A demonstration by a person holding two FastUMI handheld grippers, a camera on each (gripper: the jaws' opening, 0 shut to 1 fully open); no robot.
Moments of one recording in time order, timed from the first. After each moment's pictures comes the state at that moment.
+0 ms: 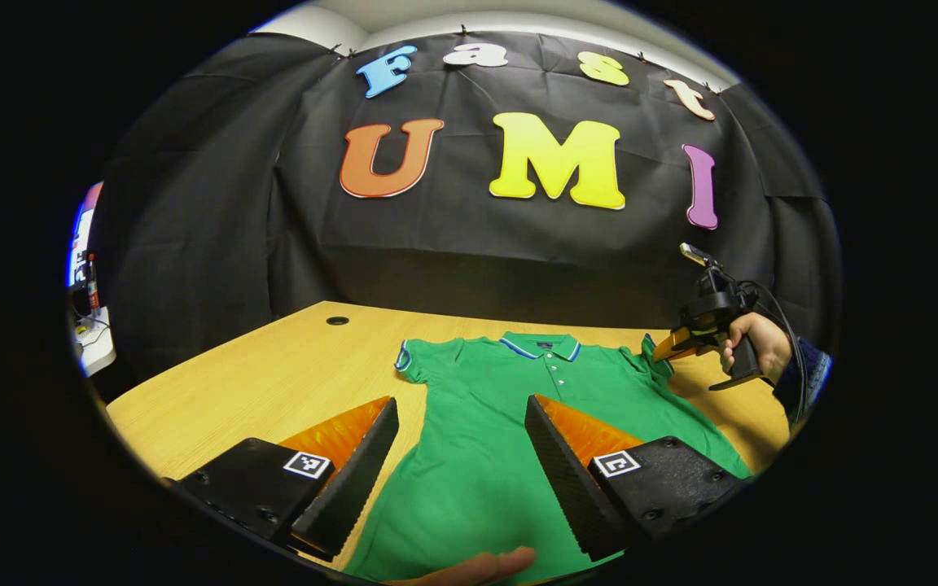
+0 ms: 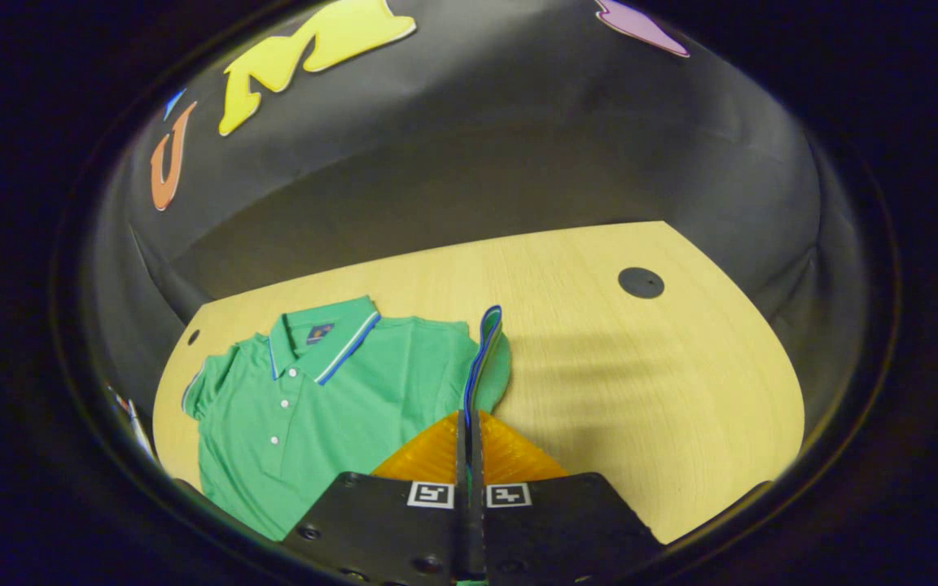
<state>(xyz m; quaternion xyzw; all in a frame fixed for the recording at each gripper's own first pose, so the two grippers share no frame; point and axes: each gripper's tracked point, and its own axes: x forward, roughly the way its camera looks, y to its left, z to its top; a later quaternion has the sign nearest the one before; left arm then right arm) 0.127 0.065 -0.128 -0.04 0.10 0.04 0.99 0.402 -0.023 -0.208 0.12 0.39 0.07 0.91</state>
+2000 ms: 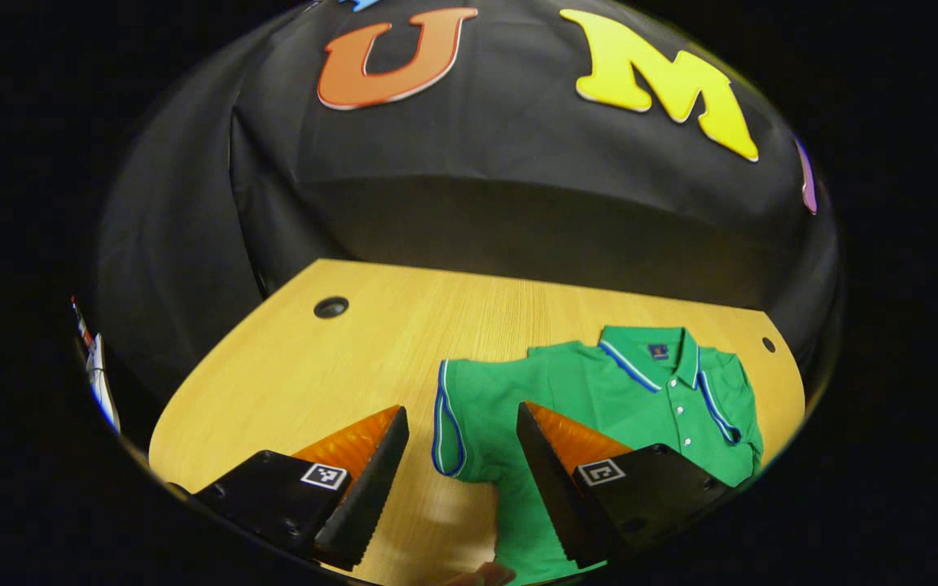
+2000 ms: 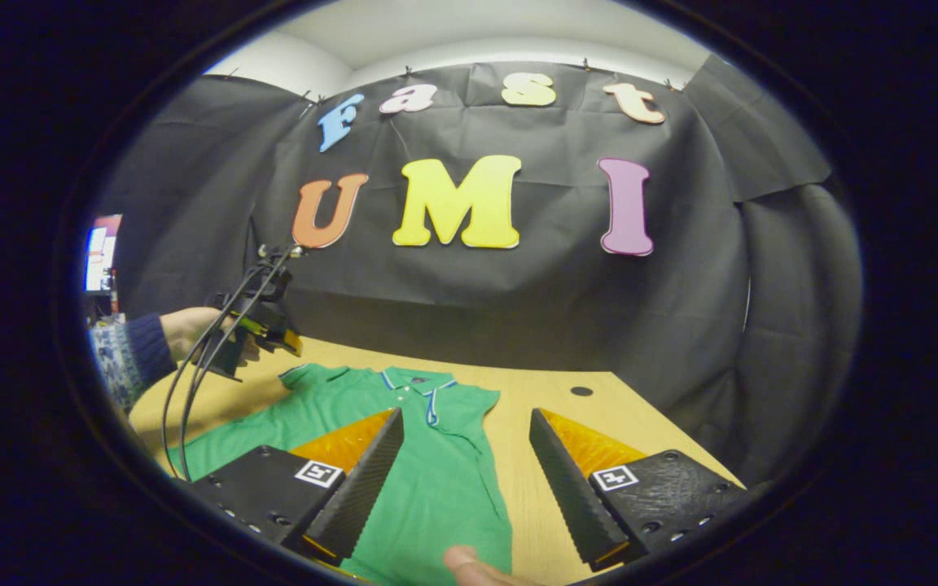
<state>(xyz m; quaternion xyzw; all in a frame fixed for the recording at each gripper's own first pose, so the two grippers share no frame) 0.344 0.154 -0.178 -0.05 0.32 0.07 0.94 0.110 -0.021 -0.083 0.01 0.06 0.09 0.99</state>
